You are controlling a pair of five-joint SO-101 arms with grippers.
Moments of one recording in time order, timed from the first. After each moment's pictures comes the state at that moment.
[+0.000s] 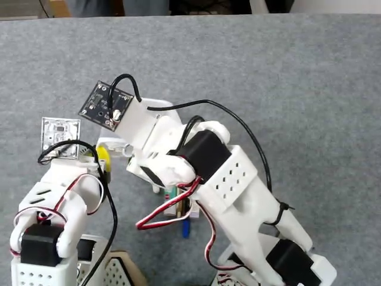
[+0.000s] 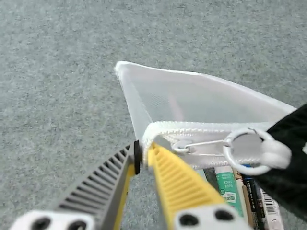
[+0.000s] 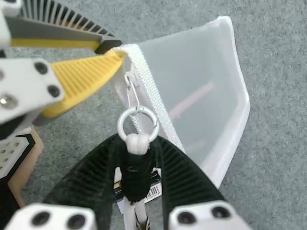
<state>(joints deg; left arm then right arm) 0.4 -79.3 50.5 75.2 1.5 -46.4 -20.4 -2.9 90.2 18.2</state>
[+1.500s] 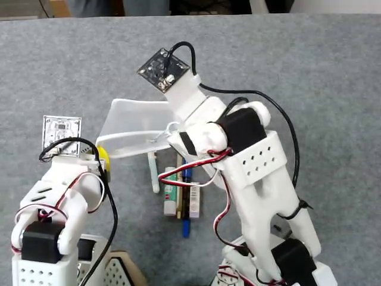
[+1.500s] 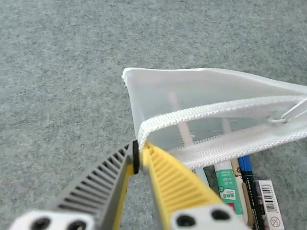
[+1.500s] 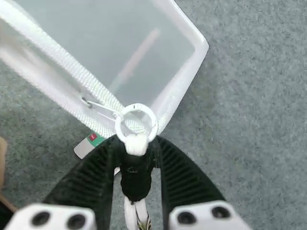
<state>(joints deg) 0.6 -79.2 50.6 75.2 1.7 -28.8 -20.5 -3.4 95.8 18.2</state>
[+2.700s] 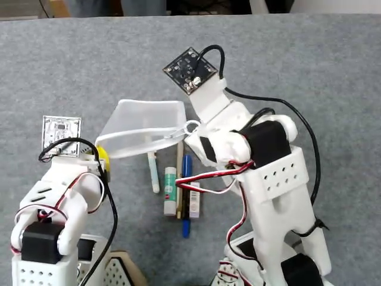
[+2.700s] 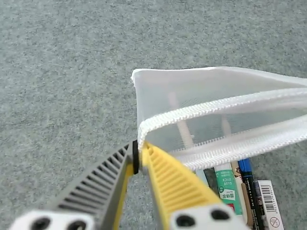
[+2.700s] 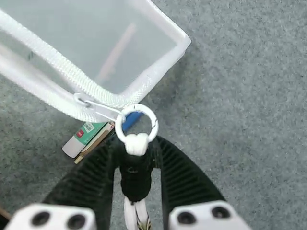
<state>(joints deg) 0.6 -79.2 50.6 75.2 1.7 -23.1 -28.4 1.4 95.8 18.2</state>
